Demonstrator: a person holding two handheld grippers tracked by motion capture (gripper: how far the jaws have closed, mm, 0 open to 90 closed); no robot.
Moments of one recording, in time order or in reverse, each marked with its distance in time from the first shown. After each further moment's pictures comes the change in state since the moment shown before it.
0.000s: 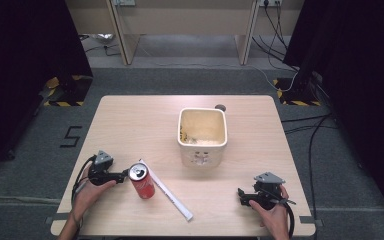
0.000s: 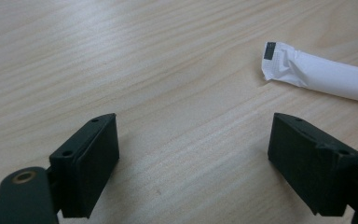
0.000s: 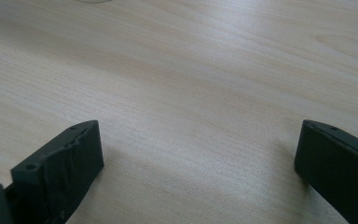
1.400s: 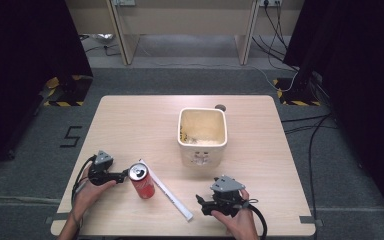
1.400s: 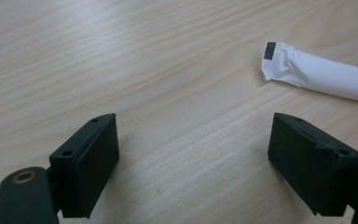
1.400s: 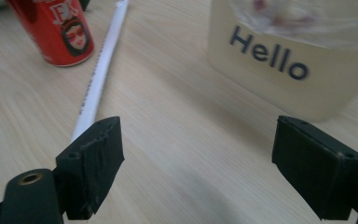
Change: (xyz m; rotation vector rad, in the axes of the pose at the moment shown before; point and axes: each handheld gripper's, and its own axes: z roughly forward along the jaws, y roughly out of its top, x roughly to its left) left arm 0.000 0.000 0.000 -0.002 0.001 -0.001; right arm 0.124 0.044 -0.016 -0.143 0.270 -0.274
